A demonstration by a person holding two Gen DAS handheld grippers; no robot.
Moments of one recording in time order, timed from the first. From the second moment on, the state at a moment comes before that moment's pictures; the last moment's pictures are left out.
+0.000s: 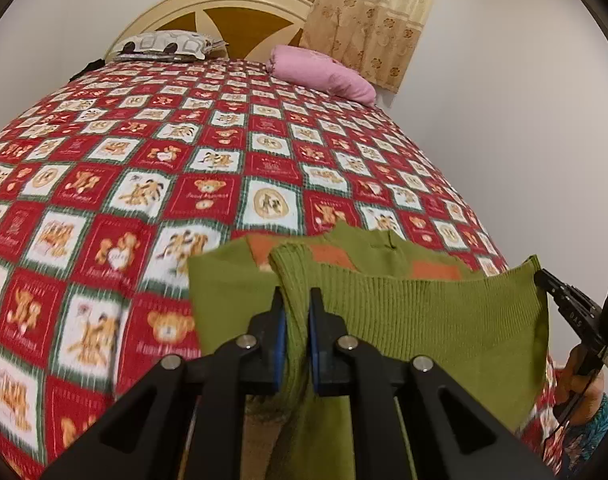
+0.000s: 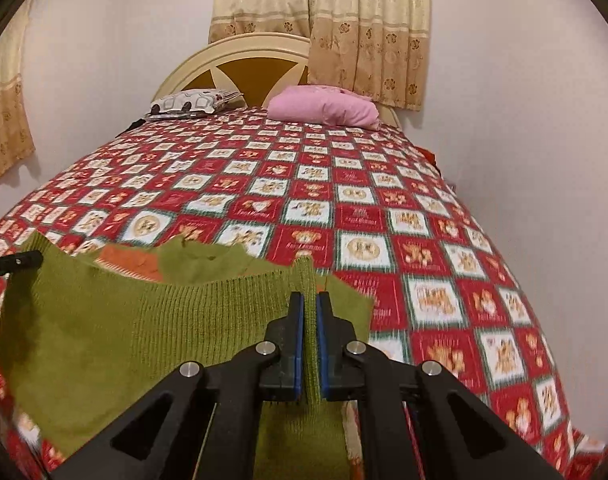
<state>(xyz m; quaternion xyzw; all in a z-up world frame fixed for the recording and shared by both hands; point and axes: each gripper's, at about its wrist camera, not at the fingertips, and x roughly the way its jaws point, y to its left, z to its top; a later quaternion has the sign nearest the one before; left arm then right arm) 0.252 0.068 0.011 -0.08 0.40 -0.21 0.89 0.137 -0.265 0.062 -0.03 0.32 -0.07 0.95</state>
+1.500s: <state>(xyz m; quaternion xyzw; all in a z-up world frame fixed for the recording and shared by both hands) 0.368 0.029 -0.039 -0.04 0.40 -0.08 0.91 0.251 -0.314 0.007 -0.01 0.37 -0.11 0.92</state>
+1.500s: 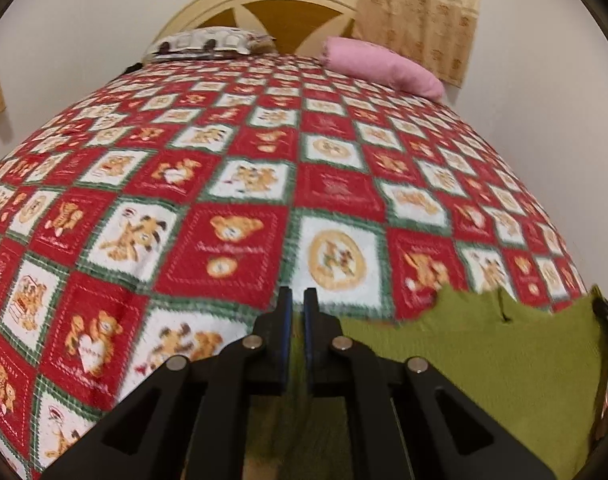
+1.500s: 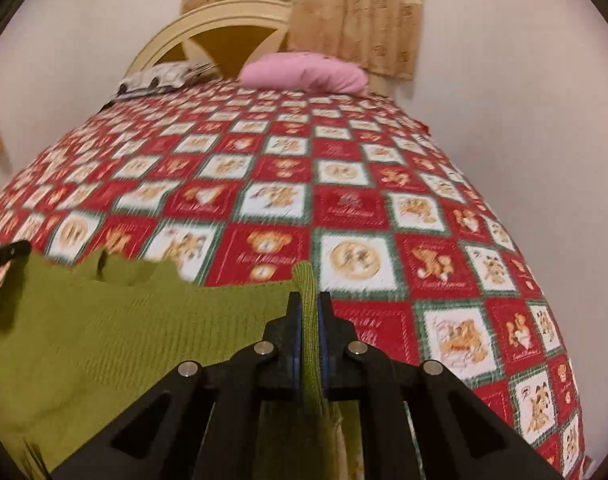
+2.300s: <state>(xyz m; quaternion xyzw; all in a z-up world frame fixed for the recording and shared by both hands) 0.283 0.014 0.001 0.03 0.41 -0.16 0.90 0.177 -0.267 0.038 -0.04 0.32 -0.09 0.94</state>
